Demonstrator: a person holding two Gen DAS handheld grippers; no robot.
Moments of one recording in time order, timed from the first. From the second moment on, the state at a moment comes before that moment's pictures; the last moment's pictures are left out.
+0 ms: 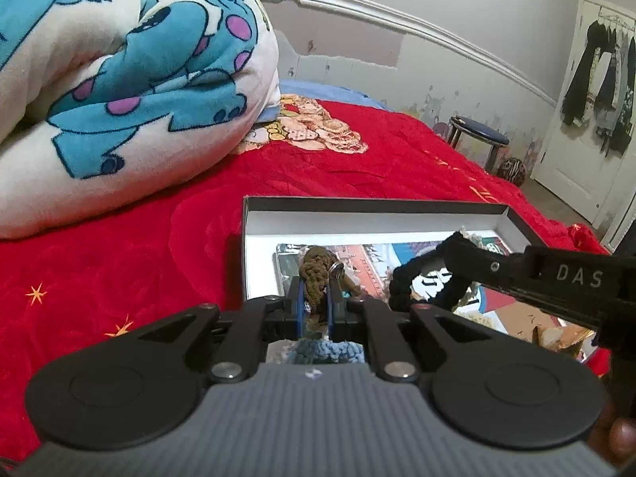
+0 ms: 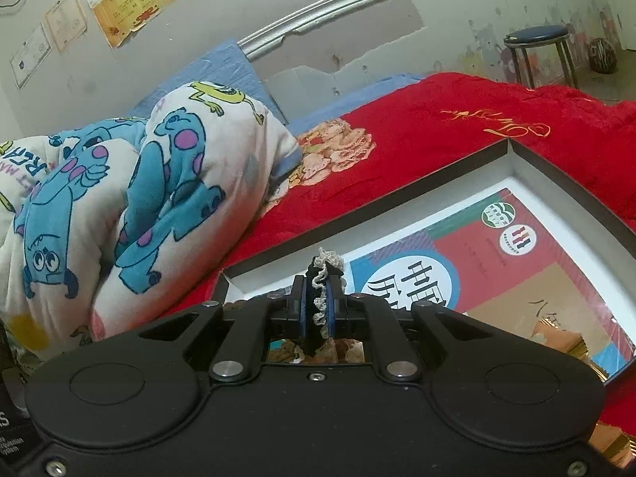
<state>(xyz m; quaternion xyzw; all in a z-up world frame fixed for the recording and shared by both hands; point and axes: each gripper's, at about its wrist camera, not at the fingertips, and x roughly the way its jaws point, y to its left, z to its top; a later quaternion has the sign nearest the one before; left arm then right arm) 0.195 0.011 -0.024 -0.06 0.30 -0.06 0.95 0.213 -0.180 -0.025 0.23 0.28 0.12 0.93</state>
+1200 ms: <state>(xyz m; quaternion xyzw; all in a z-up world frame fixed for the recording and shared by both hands) 0.183 0.016 -0.014 -0.05 0.32 -0.09 0.94 0.215 -0.188 -0.024 0.23 0.31 0.15 0.91</state>
